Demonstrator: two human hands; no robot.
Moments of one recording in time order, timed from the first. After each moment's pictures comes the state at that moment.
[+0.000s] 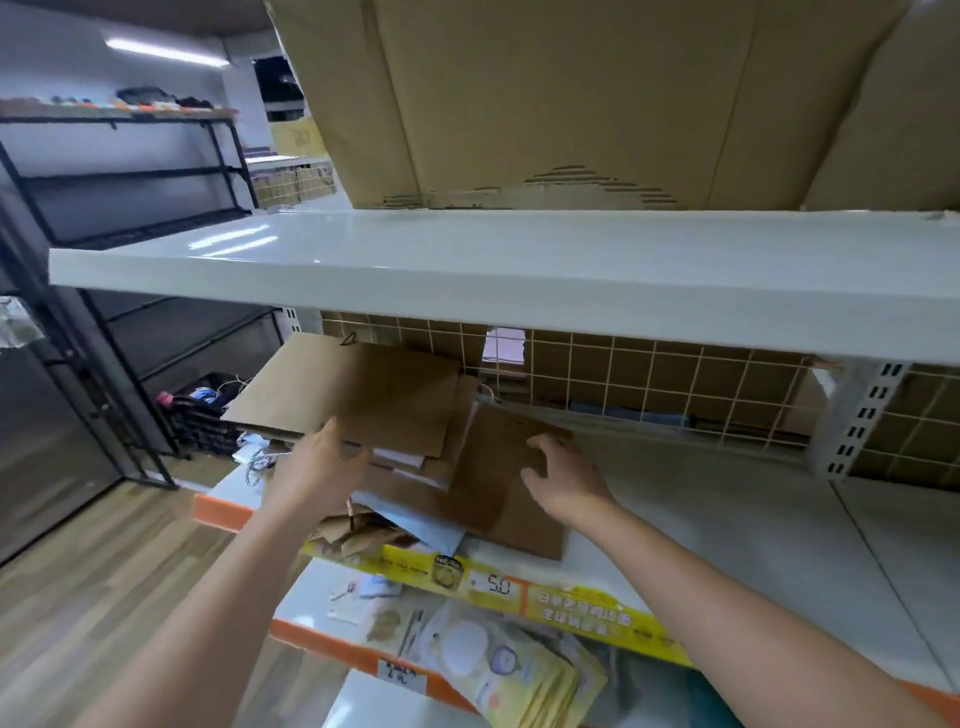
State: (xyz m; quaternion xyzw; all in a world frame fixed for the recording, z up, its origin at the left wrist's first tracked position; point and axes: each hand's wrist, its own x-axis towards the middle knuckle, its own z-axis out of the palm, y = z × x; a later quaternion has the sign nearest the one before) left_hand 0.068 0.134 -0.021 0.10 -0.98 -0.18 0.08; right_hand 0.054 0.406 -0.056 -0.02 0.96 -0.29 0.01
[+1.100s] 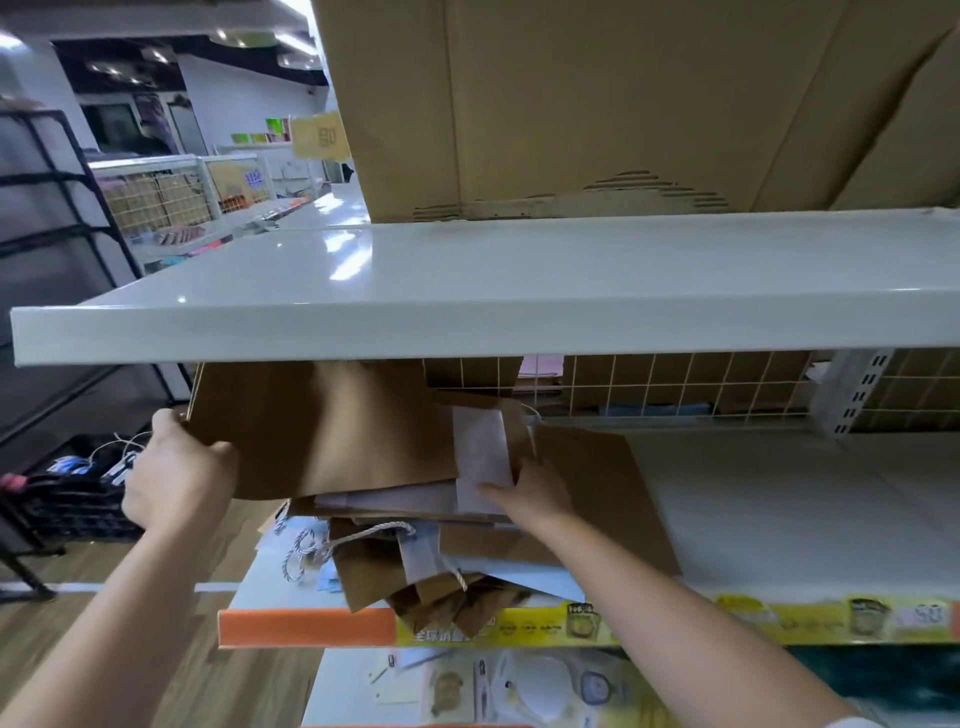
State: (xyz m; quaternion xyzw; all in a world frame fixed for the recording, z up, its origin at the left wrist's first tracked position) left_hand -0.042 -0.070 0.024 0.26 -0.90 -0.30 0.21; right_hand -0.018 0.228 -0.076 0.18 0.93 -0.33 0.03
